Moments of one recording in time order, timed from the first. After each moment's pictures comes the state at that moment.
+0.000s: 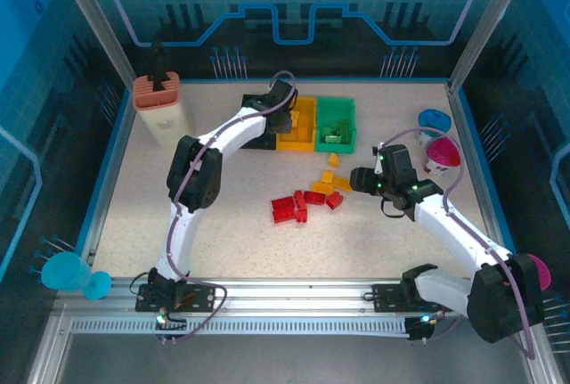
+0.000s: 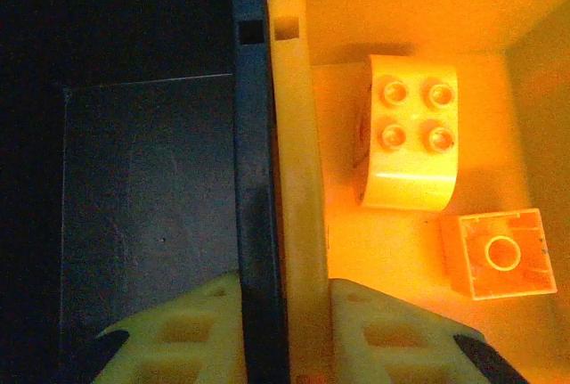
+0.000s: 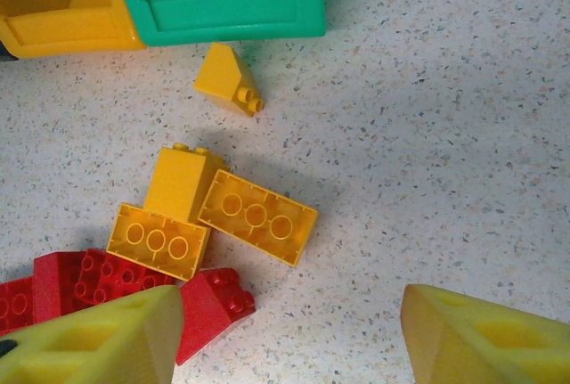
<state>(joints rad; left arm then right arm) -0.46 2.27 1.91 -0.63 -0.26 -0.33 0.30 1.12 0.69 -0.42 -0.03 0.40</state>
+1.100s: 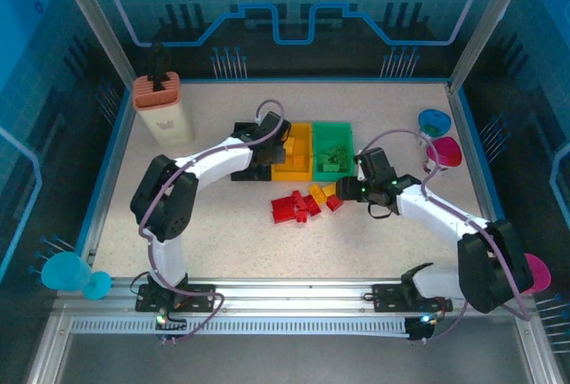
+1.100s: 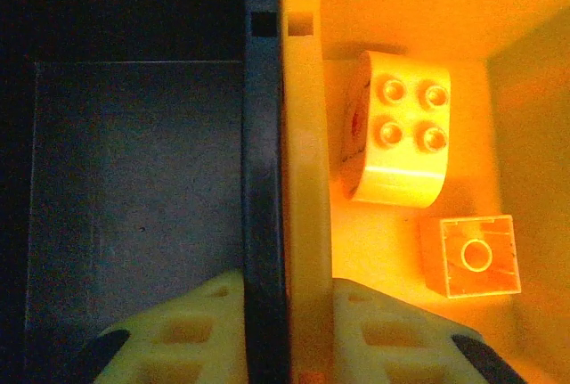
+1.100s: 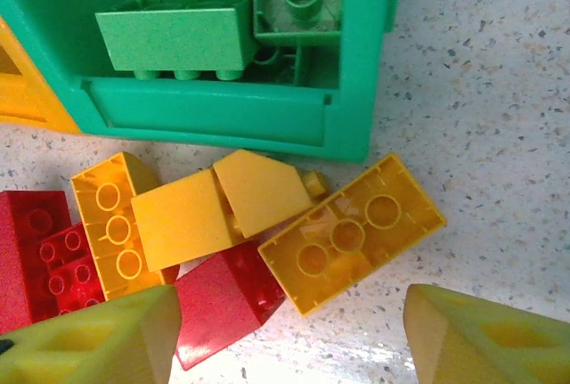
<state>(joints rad) -0.56 1.89 1.35 -0.47 -0.23 -0.55 0.41 1.30 0.71 -0.40 -0.03 0.41</state>
